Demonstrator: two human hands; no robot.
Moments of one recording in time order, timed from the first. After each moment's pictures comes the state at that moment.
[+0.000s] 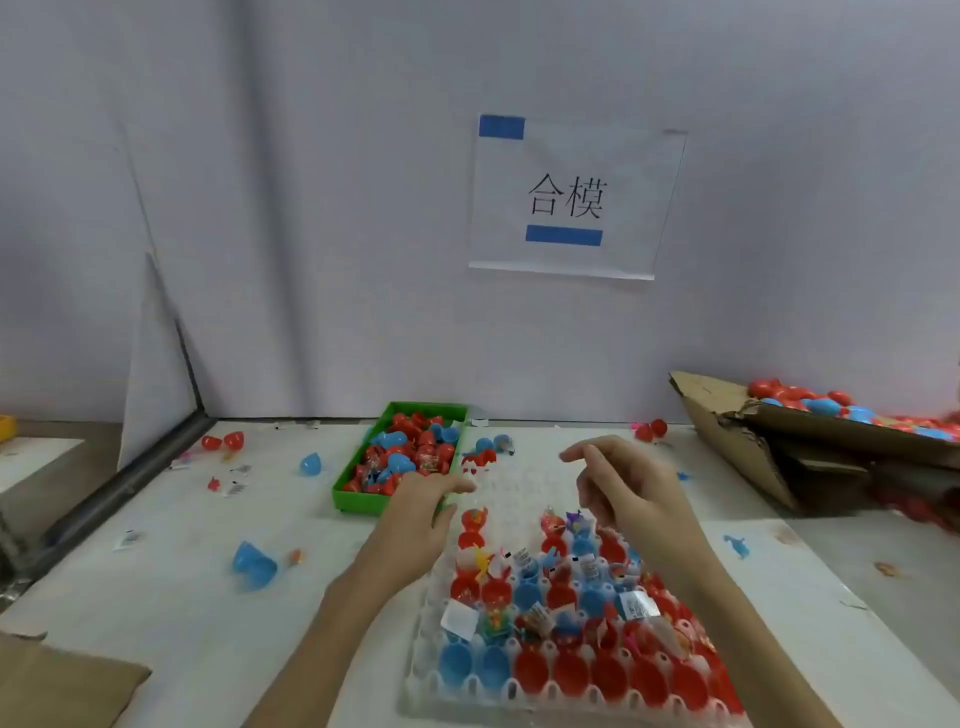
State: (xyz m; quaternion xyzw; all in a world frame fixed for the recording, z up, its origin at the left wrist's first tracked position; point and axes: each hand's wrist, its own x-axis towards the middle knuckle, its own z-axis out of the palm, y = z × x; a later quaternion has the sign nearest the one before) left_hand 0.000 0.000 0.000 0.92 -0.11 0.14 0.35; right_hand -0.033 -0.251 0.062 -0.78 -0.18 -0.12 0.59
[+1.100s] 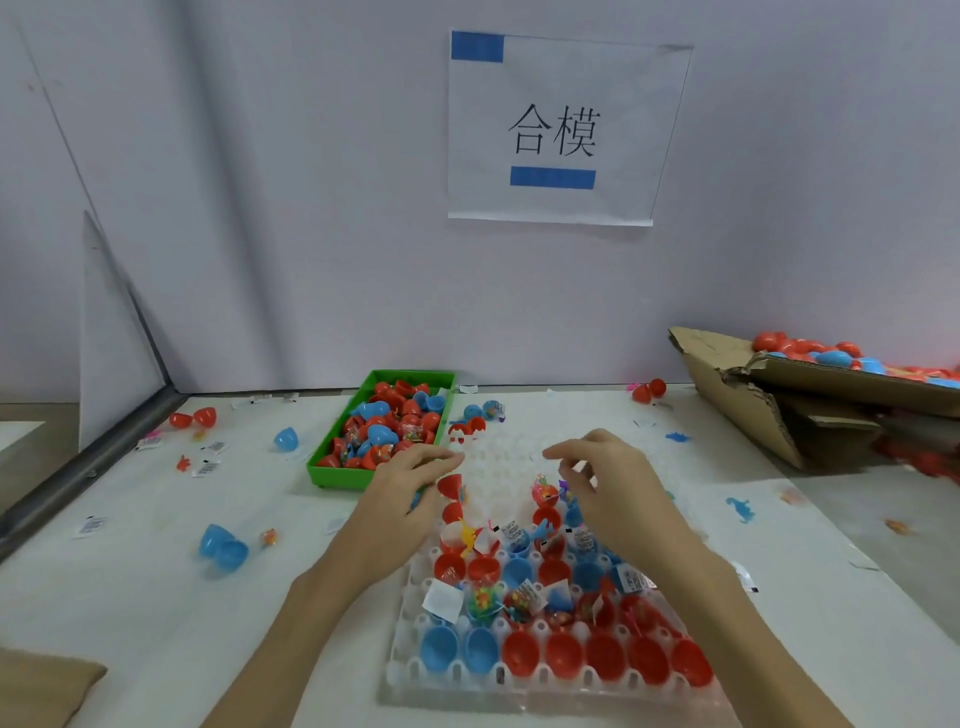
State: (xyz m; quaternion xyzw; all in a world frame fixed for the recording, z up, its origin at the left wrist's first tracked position) left_hand -0.001 0.001 -0.012 0.91 -0.16 0.15 0.35; right_hand 0.004 -0.250 0.021 -0.94 -0.12 -0.15 0.28
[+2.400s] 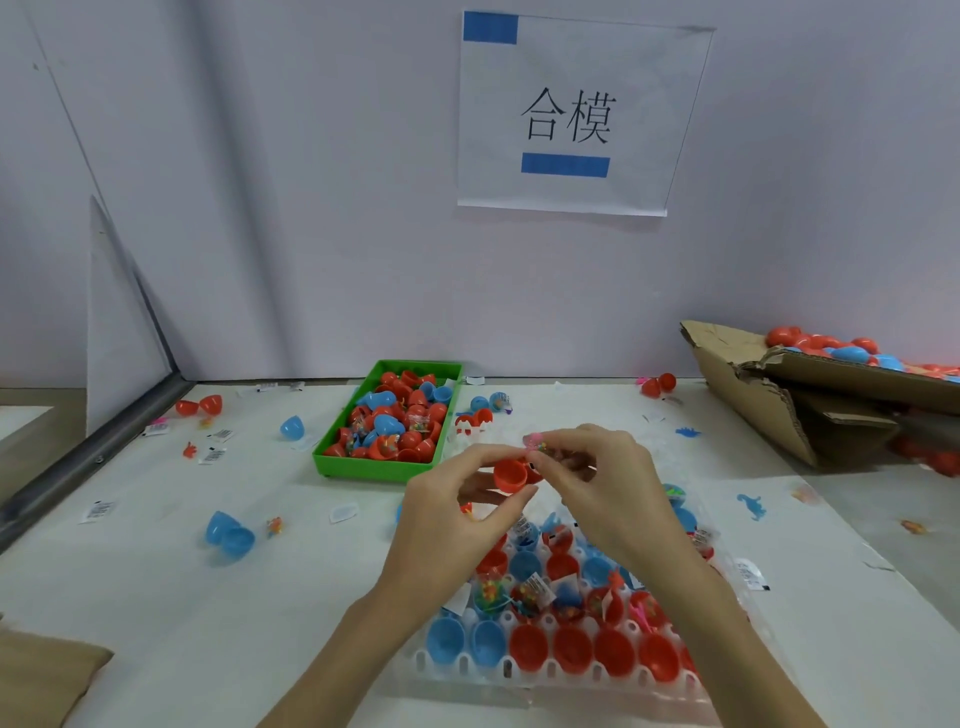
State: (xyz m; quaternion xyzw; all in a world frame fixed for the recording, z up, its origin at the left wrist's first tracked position) left_hand -0.042 -0.054 0.005 0.78 -0.17 0.21 0.55; right_hand -0.019 -0.225 0.036 -0.87 -0.14 -0.17 0.44
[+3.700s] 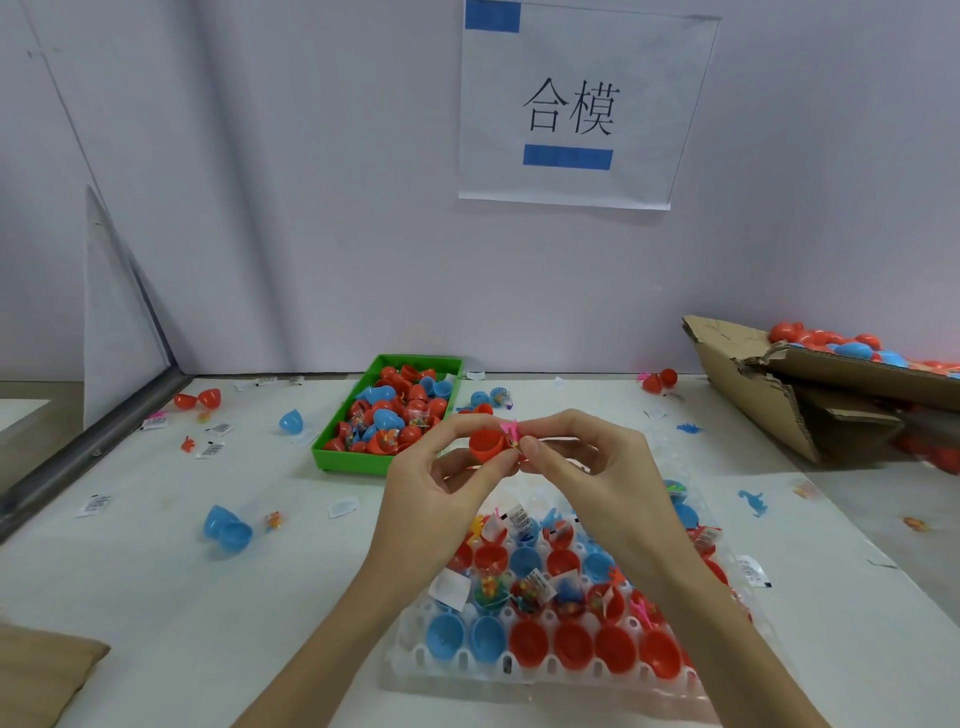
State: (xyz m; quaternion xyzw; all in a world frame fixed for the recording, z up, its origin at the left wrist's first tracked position) left_hand -0.039 -0.048 0.016 0.70 -0.13 0.18 0.67; right_hand -0.027 -0.219 0.038 -0.75 -0.18 -0.10 0.63
